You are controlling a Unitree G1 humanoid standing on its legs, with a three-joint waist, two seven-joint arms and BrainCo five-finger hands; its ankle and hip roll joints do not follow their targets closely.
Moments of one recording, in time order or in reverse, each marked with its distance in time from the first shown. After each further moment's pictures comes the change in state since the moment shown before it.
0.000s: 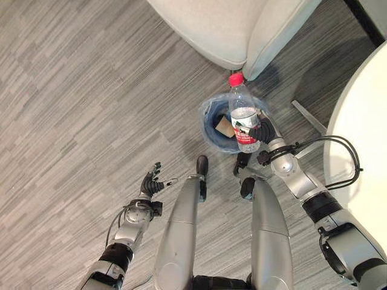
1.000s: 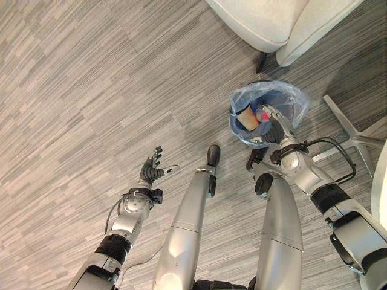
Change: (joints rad) left arm -0.026 0.029 -0.028 -0.076 -0.031 -0.011 0.005; right arm -0.031 -0.132 0.148 0.120 -0.247 0.044 -0.026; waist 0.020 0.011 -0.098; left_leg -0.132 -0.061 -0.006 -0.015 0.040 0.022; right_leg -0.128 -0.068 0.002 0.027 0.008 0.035
